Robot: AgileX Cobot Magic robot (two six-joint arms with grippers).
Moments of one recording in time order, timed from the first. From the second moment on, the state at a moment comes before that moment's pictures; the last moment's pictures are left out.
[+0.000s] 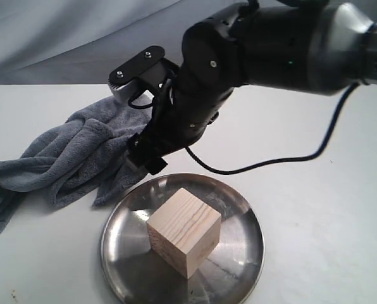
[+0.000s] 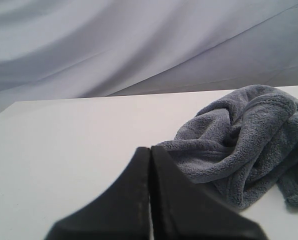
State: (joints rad) left arm 0.06 0.00 0.00 0.09 0.24 0.01; right arm 0.78 1.89 -1.53 -0.07 0.80 -0.08
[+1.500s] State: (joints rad) left arm 0.06 0.00 0.00 0.09 0.24 0.01; right arm 0.35 2.38 -2.20 0.06 1.22 0.07
